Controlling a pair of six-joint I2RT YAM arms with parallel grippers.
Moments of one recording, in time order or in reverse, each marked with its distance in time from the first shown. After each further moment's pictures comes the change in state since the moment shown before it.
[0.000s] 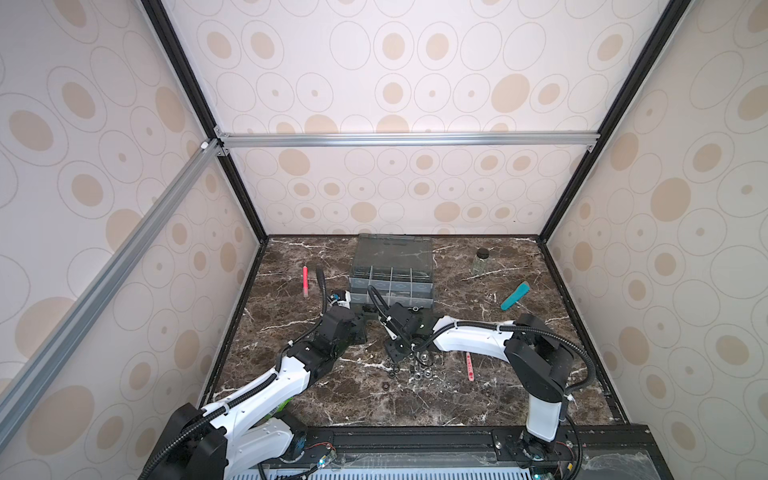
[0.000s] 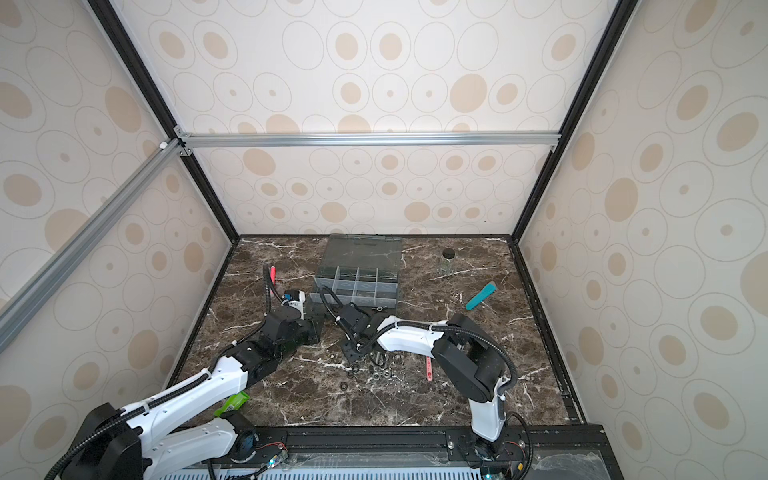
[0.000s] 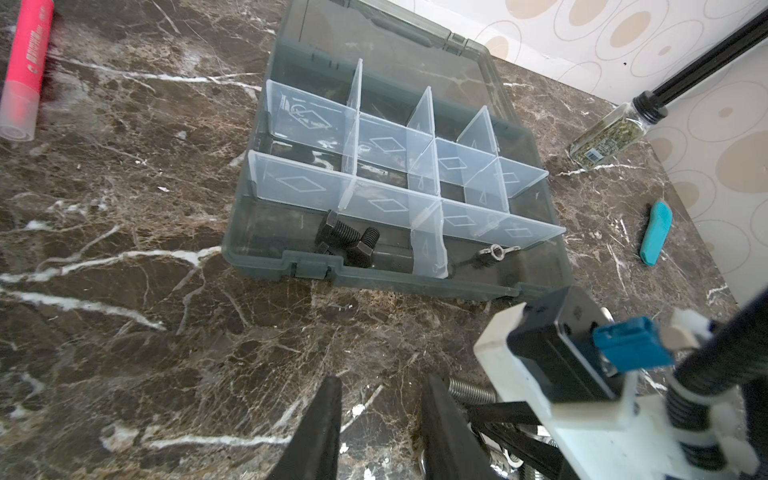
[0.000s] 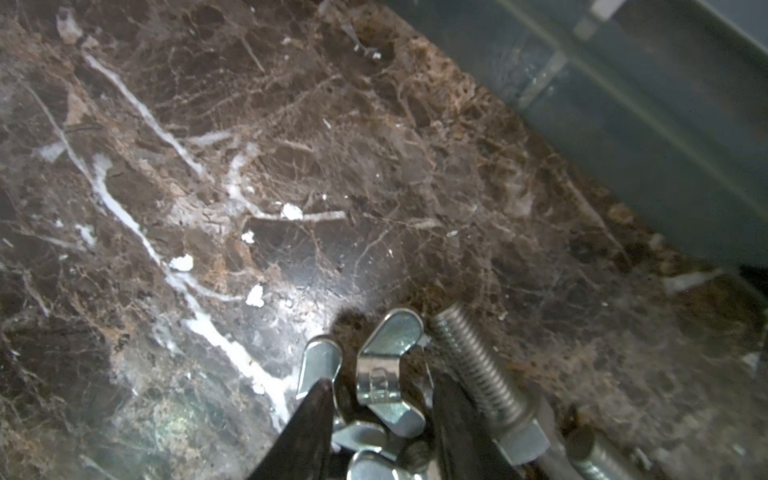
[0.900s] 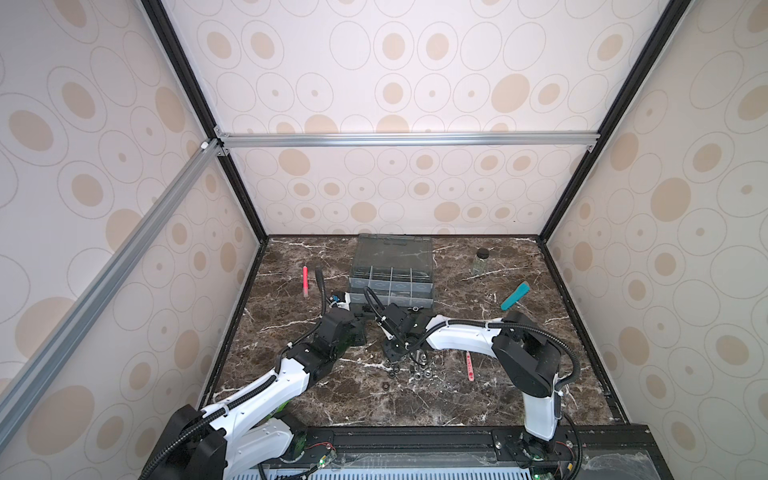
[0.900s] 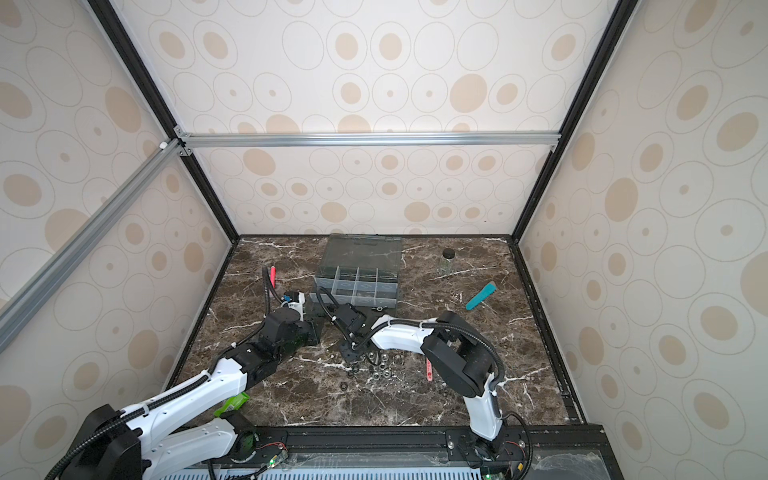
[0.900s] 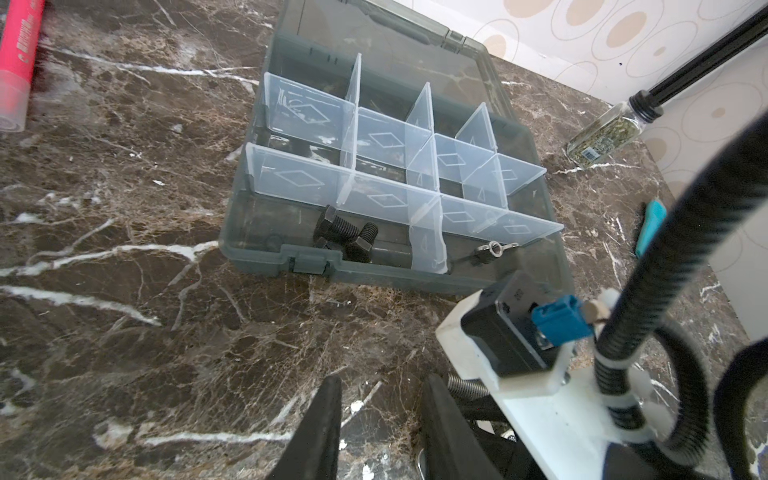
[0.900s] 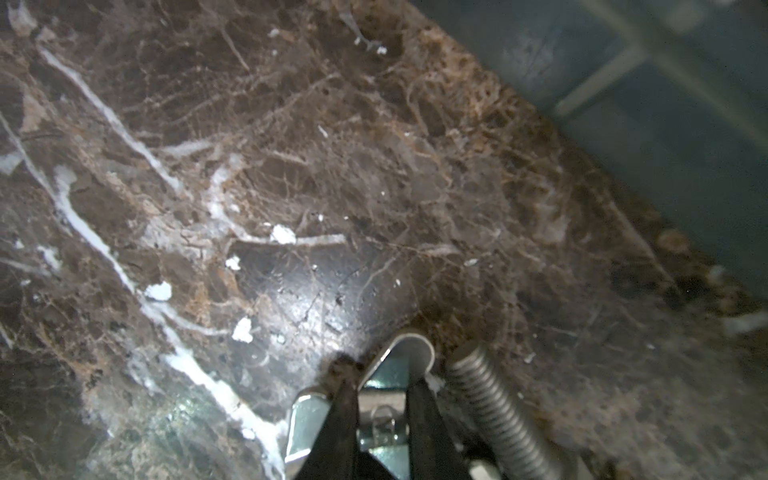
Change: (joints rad) left arm 0.001 -0.015 -0.020 0.014 0.008 -0.005; right arm 0.000 0.070 0.048 0.006 -0.018 0.005
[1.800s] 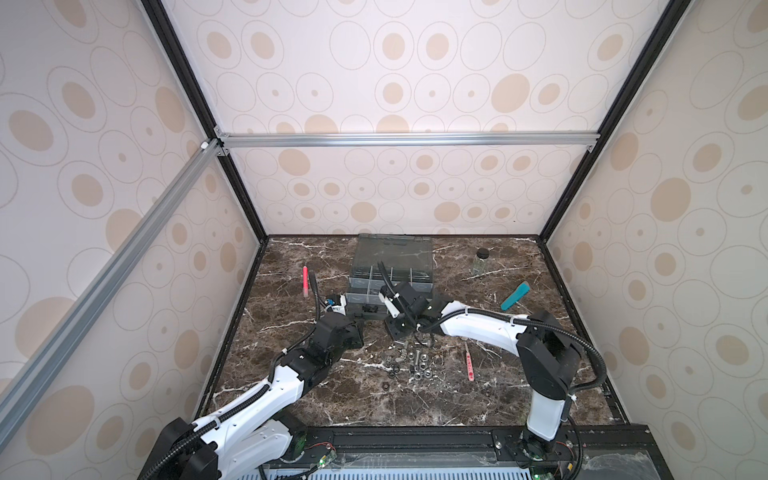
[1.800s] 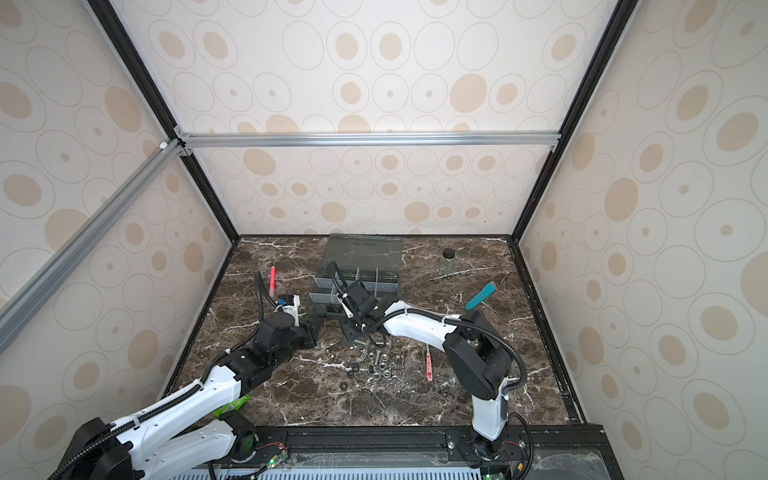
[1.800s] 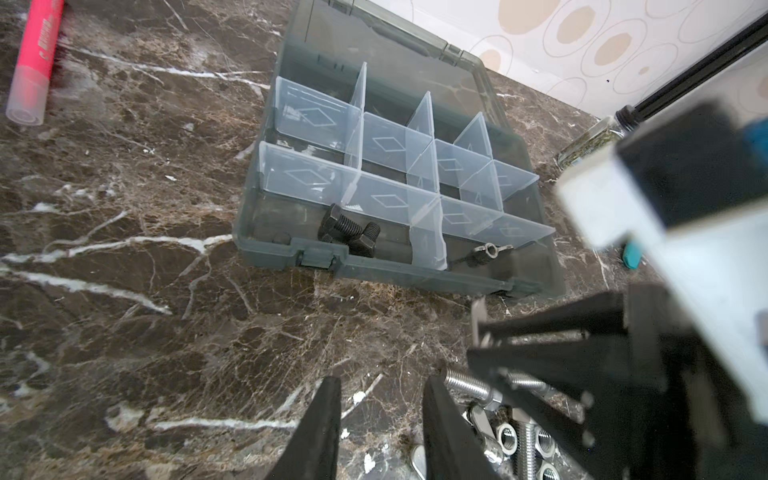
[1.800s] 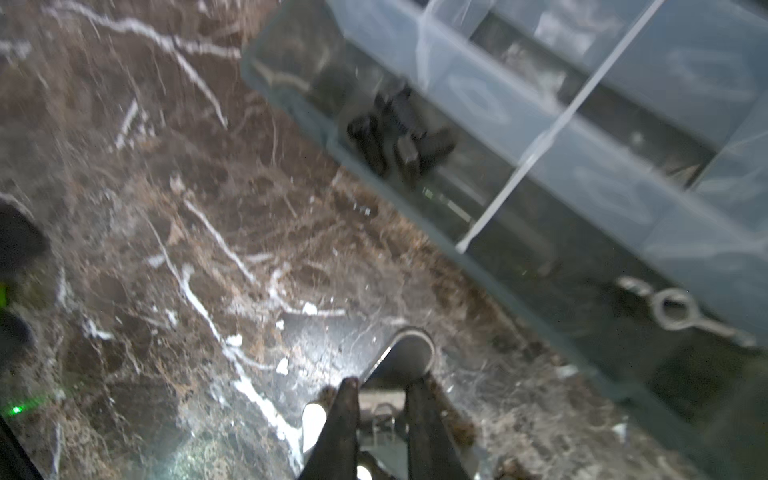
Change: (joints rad) left arm 0.005 -0.070 -0.046 0.000 0.001 -0.019; right arm -0.117 -0.103 0.089 0.014 -0.030 -0.088
